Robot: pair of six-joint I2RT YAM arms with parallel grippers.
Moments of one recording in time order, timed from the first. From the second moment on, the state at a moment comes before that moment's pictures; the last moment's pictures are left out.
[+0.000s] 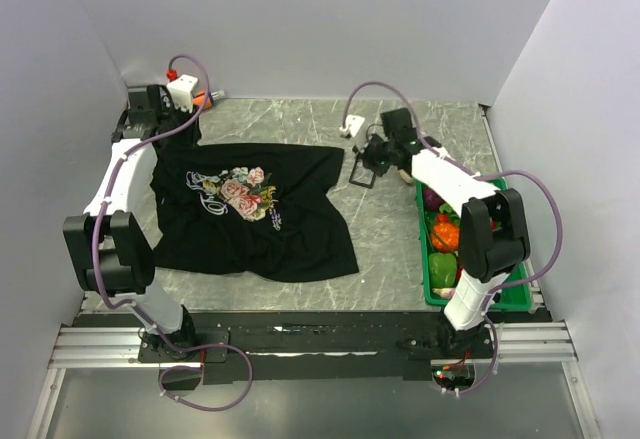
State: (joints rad) left arm 0.08 1.66 1.48 -0.44 0.30 0.28; right arm 0.31 1.76 1.38 -0.42 -0.32 -0.65
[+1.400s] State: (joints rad) left arm 0.09 1.73 1.42 -0.45 0.35 0.22; right arm 0.42 1.97 1.40 -0.26 0.05 -0.85
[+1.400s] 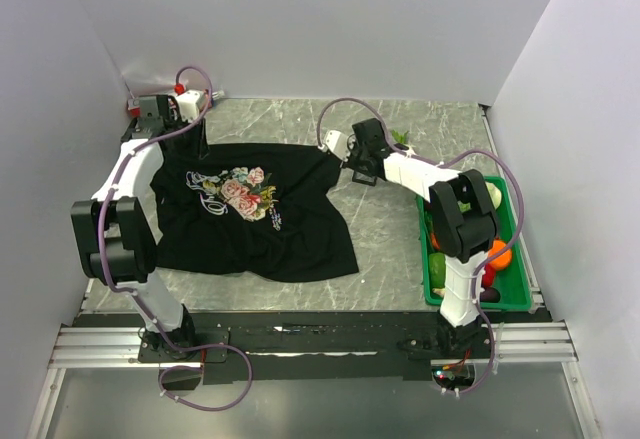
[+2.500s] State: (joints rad) left arm 0.05 1.77 1.45 -0.46 0.35 0.22; right arm 0.41 2.06 1.48 -0.41 0.08 -0.82
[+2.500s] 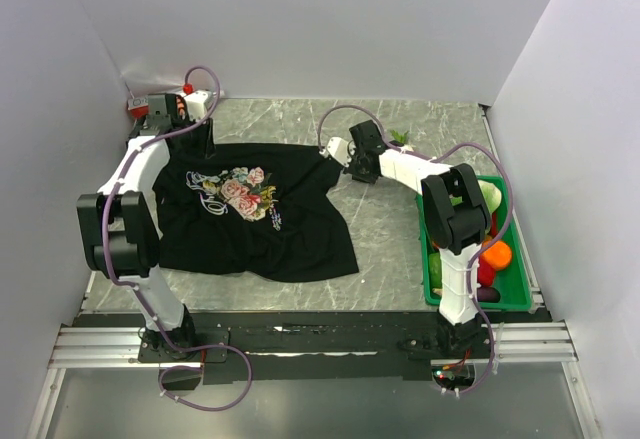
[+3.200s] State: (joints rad) left arm 0.04 1.79 1.51 -0.52 0.44 0.22; right arm 0.41 1.88 1.89 -0.73 -0.46 -0.41
